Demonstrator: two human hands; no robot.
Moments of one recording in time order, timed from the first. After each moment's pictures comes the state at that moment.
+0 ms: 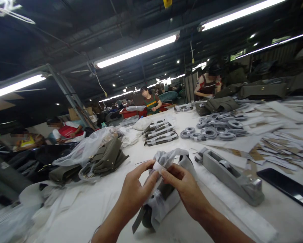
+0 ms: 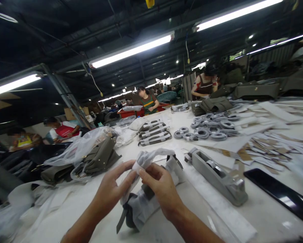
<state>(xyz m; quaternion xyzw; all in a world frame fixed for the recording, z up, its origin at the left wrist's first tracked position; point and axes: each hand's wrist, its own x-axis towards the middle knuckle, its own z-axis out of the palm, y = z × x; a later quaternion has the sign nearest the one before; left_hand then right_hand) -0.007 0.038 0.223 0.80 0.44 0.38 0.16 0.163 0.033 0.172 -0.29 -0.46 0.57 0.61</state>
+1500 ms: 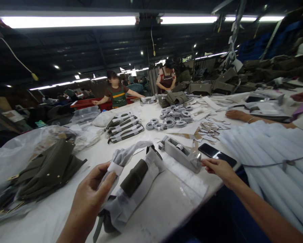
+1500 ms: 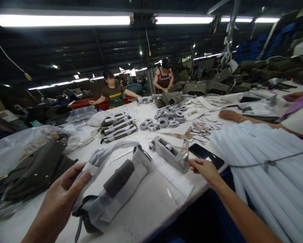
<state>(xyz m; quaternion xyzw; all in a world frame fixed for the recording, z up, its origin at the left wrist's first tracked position) -0.001 0.062 0.202 0.60 0.53 0.45 0.40 0.426 -0.020 0.046 -0.69 -0.25 0.35 0.57</state>
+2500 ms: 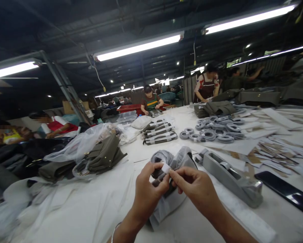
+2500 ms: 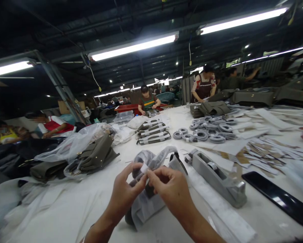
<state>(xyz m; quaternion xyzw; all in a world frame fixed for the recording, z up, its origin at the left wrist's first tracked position) 0.008 0.048 0.191 0.74 0.44 0.48 0.19 0.169 0.026 0.179 -0.49 -0.56 0.37 0.56</state>
